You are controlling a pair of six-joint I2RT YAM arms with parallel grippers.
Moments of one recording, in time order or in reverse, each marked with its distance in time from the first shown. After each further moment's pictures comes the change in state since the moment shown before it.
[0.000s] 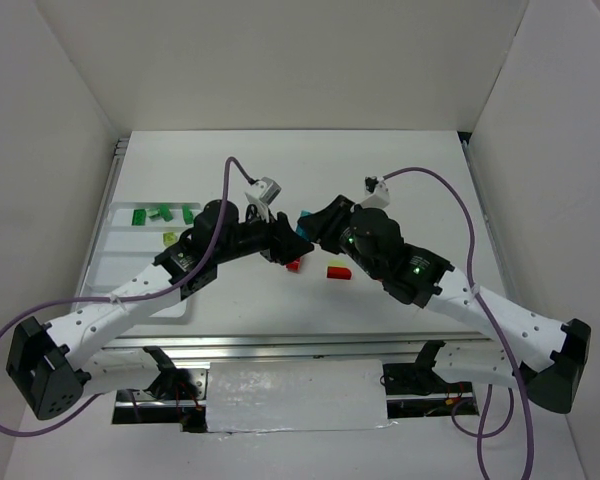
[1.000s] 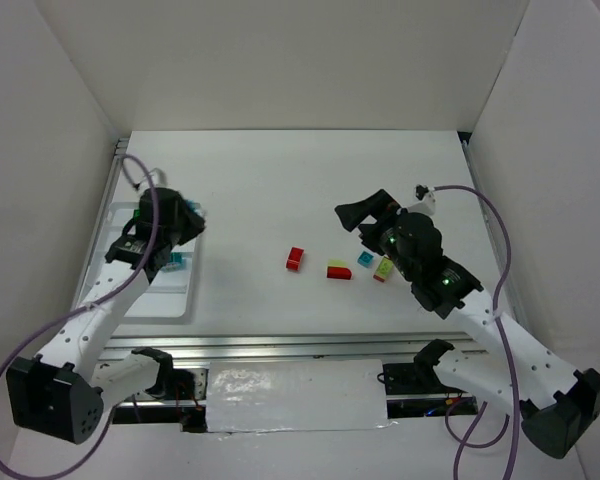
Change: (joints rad) left arm 0.442 -0.077 0.002 -0.415 -0.483 -0.184; right arm -0.283 -0.187 -0.208 0.053 -0.113 0.024
